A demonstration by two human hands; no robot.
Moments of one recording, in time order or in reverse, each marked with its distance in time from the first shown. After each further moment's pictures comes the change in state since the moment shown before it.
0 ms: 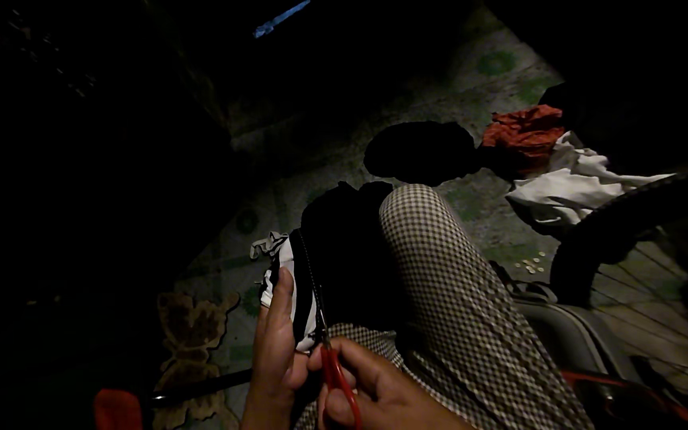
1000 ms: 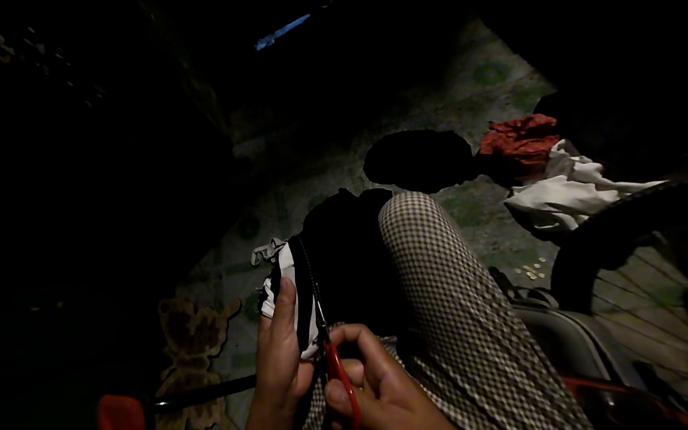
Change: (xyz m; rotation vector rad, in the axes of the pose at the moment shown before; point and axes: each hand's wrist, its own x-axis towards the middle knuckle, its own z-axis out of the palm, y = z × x) left_hand -0.004 -0.002 0.005 0.040 -0.028 0.160; right_hand 0.001 0.003 0.010 -0.065 0.205 -0.129
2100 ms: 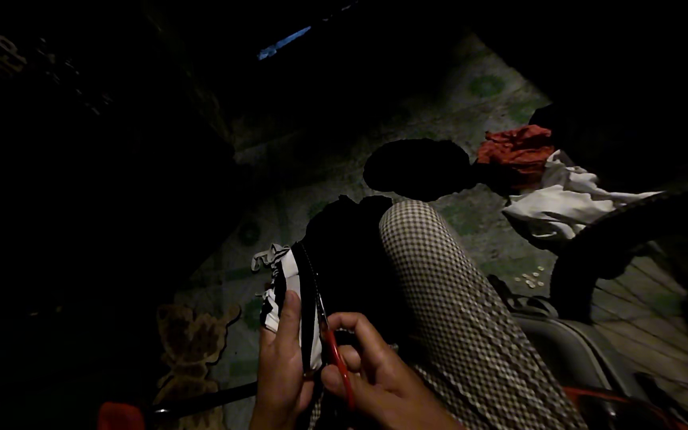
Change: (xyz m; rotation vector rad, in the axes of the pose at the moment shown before) left_hand -0.008 0.002 -0.001 0.063 -0.030 0.058; right_hand 0.015 -0.011 -0.003 -0.127 0.038 -0.019
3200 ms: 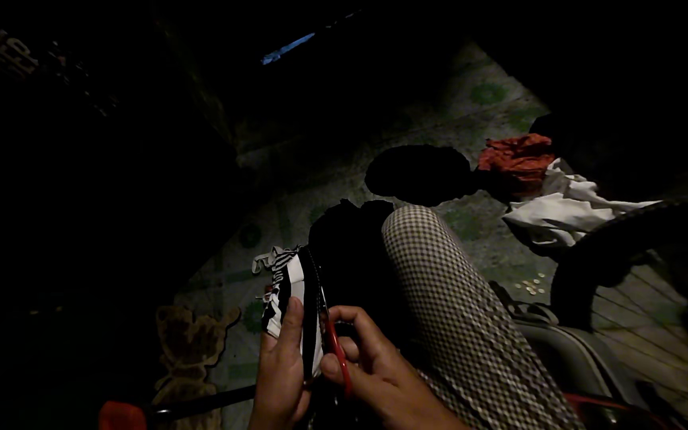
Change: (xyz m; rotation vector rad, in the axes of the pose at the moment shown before) left_hand -0.004 0.004 -0.005 0.019 -0.025 -0.016; right_hand 0.012 0.002 0.000 -0.051 0.054 -0.035
